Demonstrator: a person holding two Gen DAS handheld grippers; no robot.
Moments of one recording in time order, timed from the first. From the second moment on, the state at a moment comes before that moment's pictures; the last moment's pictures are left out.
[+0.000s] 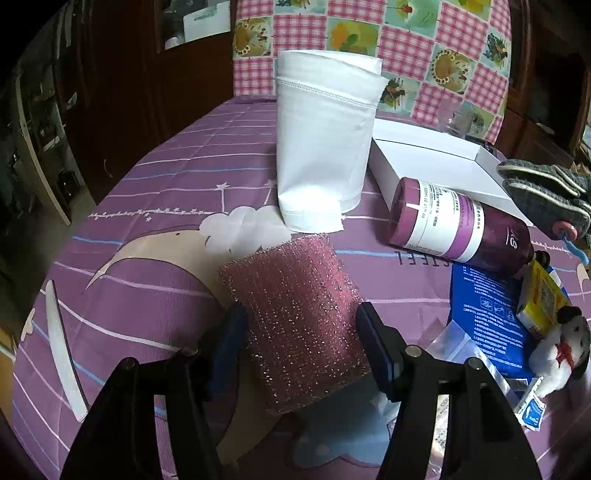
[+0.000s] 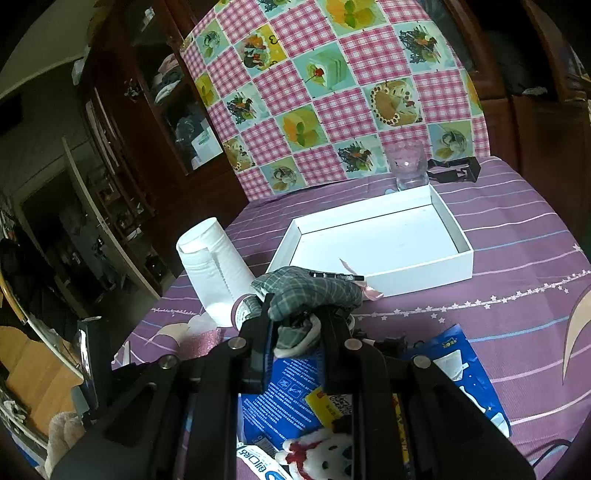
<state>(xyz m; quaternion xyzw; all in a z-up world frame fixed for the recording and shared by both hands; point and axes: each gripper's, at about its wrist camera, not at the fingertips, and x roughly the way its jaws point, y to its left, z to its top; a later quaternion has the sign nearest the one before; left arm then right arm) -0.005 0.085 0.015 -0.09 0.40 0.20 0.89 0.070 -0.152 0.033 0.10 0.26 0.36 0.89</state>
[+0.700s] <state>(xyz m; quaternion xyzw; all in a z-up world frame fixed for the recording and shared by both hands) -0.010 0.084 0.019 -0.08 0.39 0.20 0.89 0.072 -0.154 0.034 0.10 0.26 0.36 0.89</state>
